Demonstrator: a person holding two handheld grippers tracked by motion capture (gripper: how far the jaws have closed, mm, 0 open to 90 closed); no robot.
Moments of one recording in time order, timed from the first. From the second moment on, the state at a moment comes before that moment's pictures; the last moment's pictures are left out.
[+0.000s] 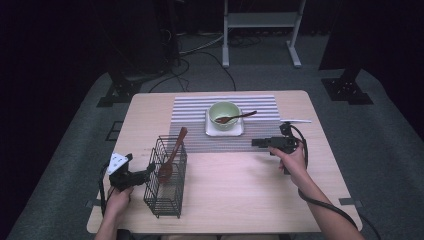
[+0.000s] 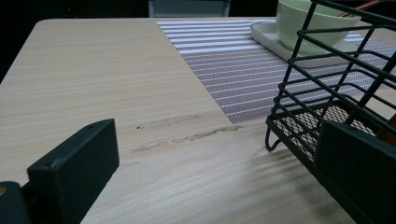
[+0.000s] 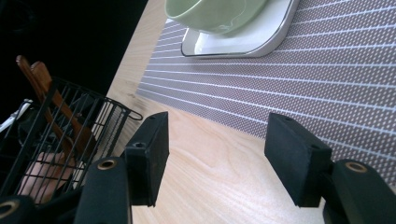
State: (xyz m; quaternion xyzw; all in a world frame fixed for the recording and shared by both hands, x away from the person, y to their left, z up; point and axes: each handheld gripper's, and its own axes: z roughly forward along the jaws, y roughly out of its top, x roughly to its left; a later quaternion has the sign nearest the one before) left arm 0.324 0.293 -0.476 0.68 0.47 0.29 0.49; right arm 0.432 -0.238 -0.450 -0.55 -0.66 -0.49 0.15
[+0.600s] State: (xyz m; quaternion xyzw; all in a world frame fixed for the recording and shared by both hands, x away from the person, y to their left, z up) left arm 0.324 0.292 -0.476 0.68 0.47 0.28 0.49; right arm 0.417 -0.241 -0.460 -0.54 -0.66 -0.49 0.16
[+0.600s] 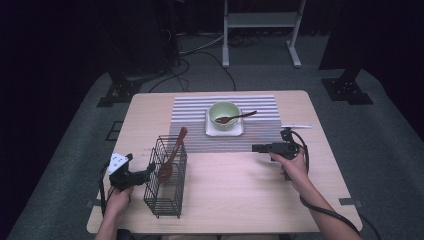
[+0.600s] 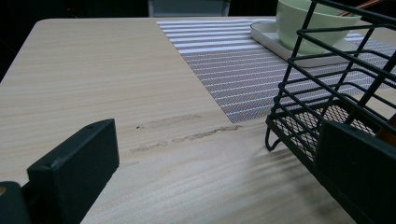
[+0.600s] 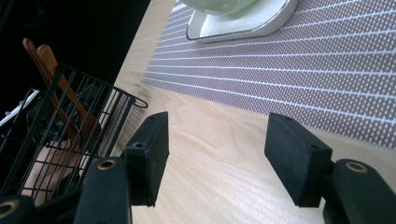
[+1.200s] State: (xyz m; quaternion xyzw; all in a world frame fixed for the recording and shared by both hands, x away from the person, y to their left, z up) left arm 0.324 0.292 -0.476 0.68 0.47 0.28 0.49; right arm 0.402 -0.243 -0.465 -0.53 -0.66 -0.50 0.17
